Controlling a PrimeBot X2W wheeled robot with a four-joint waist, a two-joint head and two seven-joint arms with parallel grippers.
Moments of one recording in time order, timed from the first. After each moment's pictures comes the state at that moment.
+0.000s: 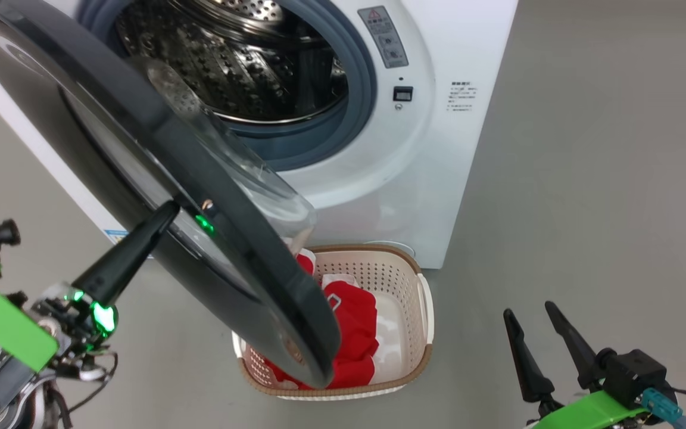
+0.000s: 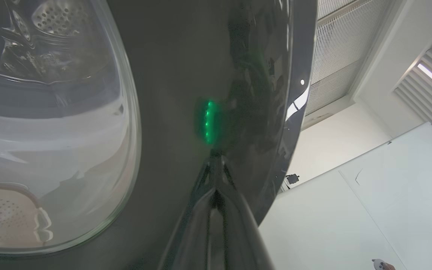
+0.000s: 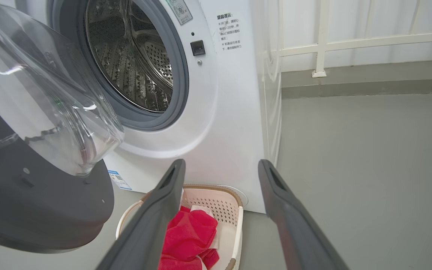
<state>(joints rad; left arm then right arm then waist) -0.32 0.10 0.22 -0.07 -1.55 -0.12 0.84 0.03 -0.04 0.08 0.23 0.32 0.12 -0.26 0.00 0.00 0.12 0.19</state>
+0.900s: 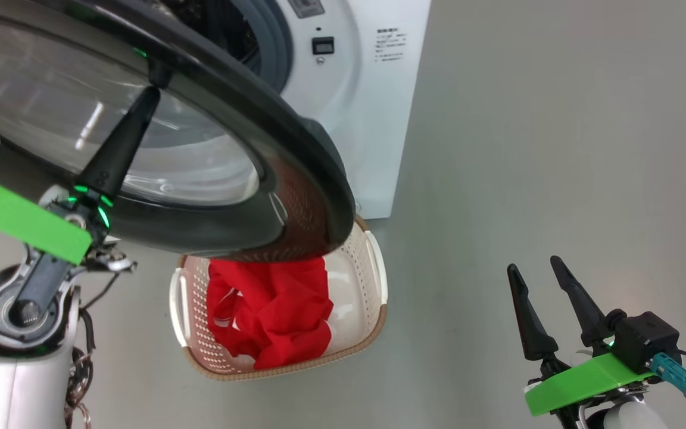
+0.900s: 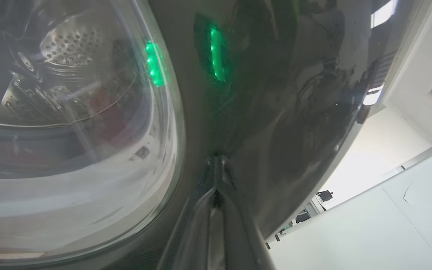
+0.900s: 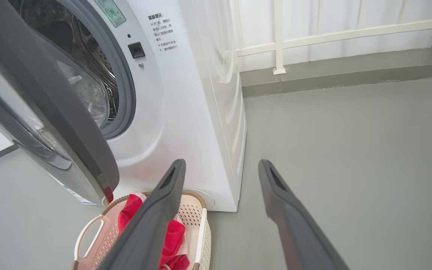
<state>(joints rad) -0.58 0.19 0.01 0.09 -1.42 -0.12 0.40 -0.07 -0.04 0.06 0.20 0.32 0.12 -0.26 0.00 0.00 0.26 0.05</state>
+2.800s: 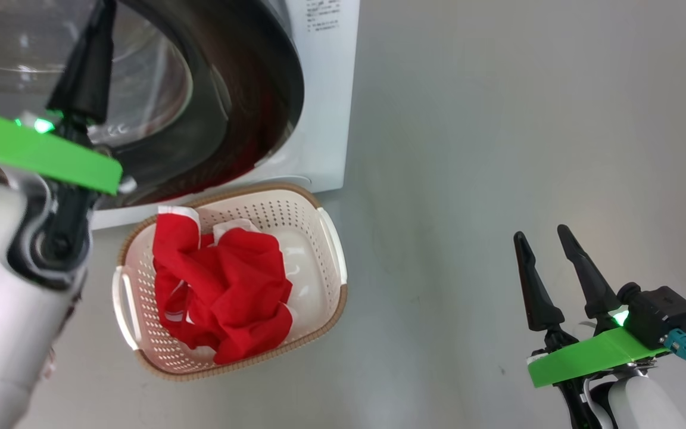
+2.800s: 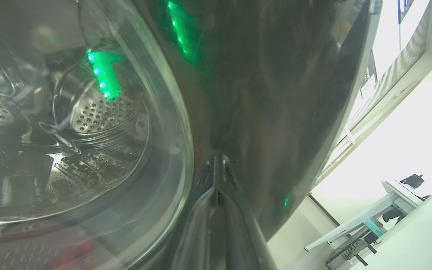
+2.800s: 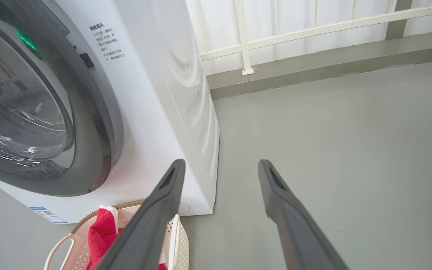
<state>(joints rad) -0.93 0.45 -0.52 0.39 -1.29 -0.12 -0.25 -0.13 -0.04 0.06 0.18 0.38 0.12 -0.26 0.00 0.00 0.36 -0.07</state>
